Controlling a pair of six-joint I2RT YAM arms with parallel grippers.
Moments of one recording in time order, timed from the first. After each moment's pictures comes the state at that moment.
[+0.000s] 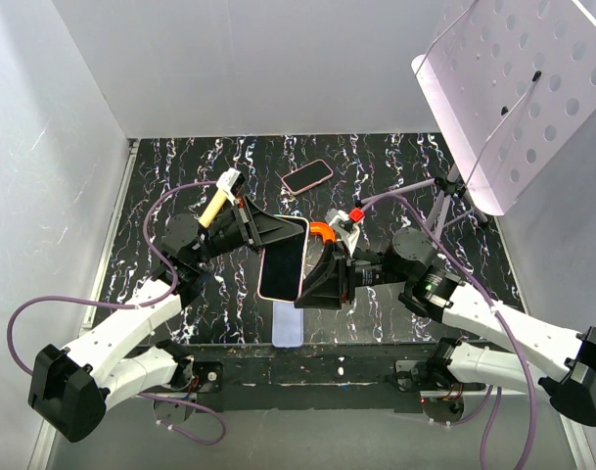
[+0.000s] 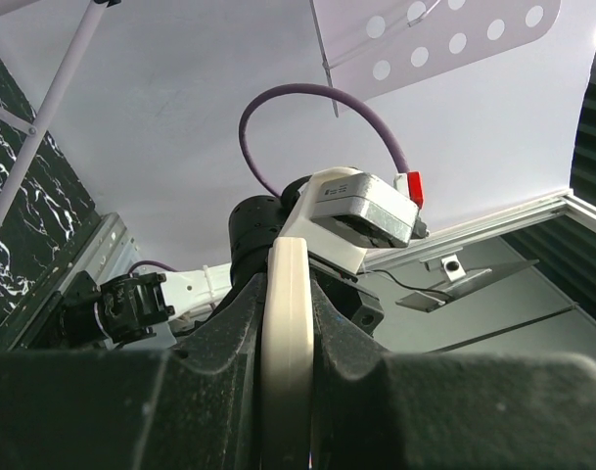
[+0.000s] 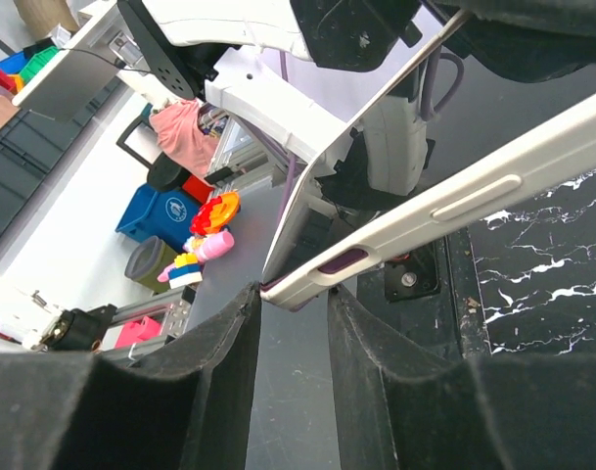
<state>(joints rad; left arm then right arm) -0.58 0.99 0.69 0.60 0.66 -1.47 0.96 0.96 0.73 0.33 -0.78 0.69</state>
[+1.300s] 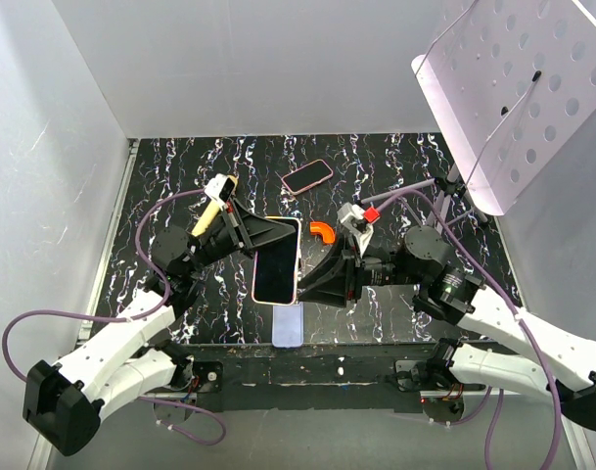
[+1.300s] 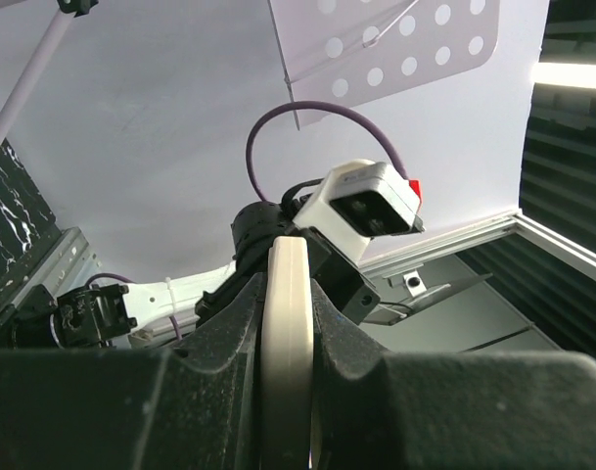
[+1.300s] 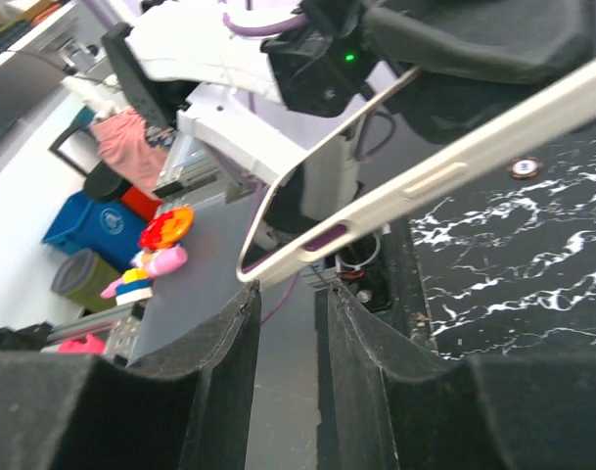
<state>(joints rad) -0.58 0.89 0.64 0.62 0.59 -1.57 1.00 0.88 0.83 0.12 -0.62 0.52</state>
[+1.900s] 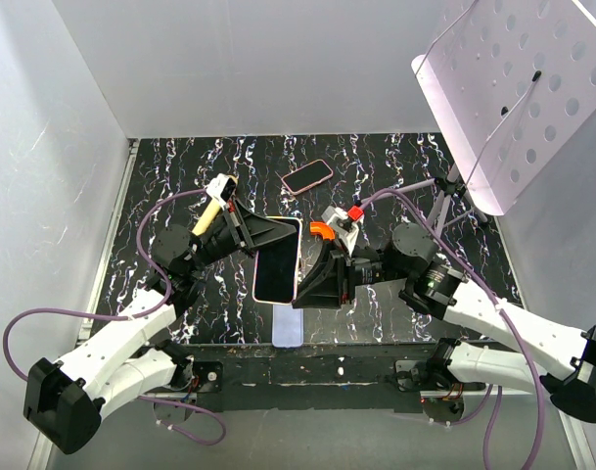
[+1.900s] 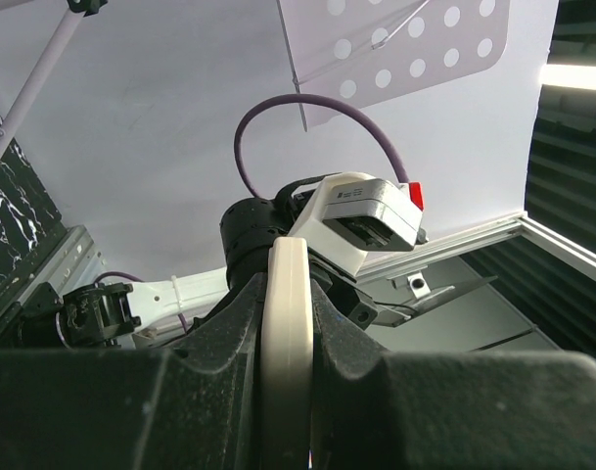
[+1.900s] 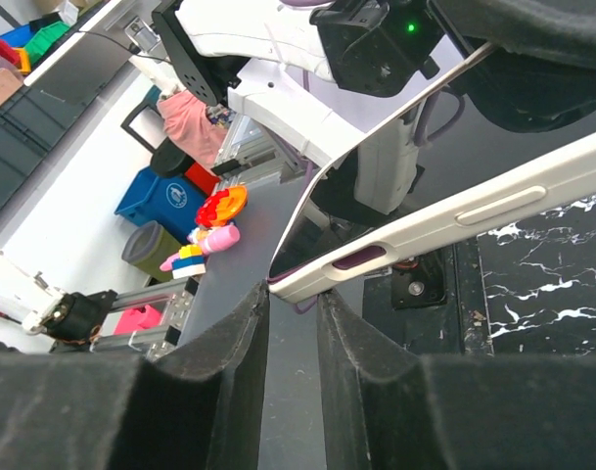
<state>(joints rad) -0.58 0.91 0.64 0.62 0.59 -1.56 0.99 0.97 0.81 0.27 -0.80 0.64</state>
